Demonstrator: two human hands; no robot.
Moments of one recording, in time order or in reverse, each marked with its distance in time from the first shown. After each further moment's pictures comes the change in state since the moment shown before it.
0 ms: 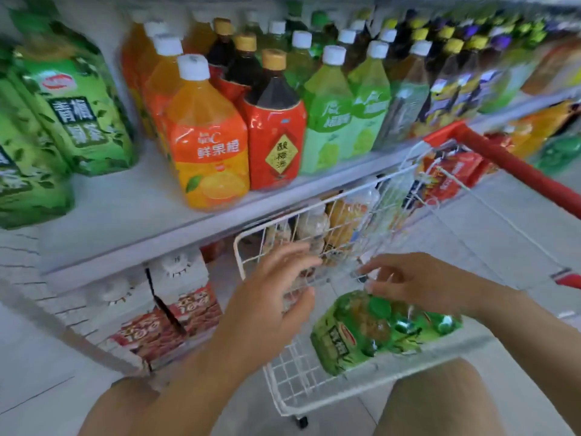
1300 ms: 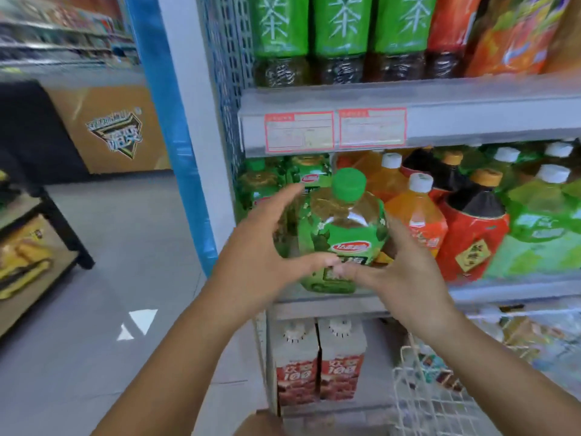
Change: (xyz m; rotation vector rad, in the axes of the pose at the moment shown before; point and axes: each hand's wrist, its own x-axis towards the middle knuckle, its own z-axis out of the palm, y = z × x) left_hand -0.039 -0.012 -0.232 0.074 0.523 -0.219; right_hand 0.063 -0.277 0.024 0.652 0.443 -0.738
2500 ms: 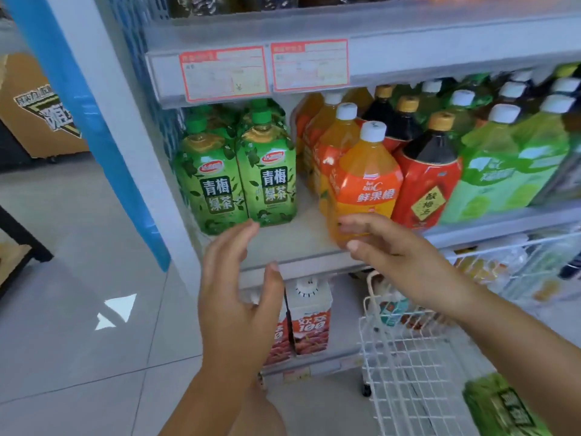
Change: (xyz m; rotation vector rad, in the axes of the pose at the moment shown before) left_hand -0.071 -0.021 0.075 -0.052 0.381 0.064; right_hand -0.029 0.049 -0.050 -0.003 -0.258 0.171
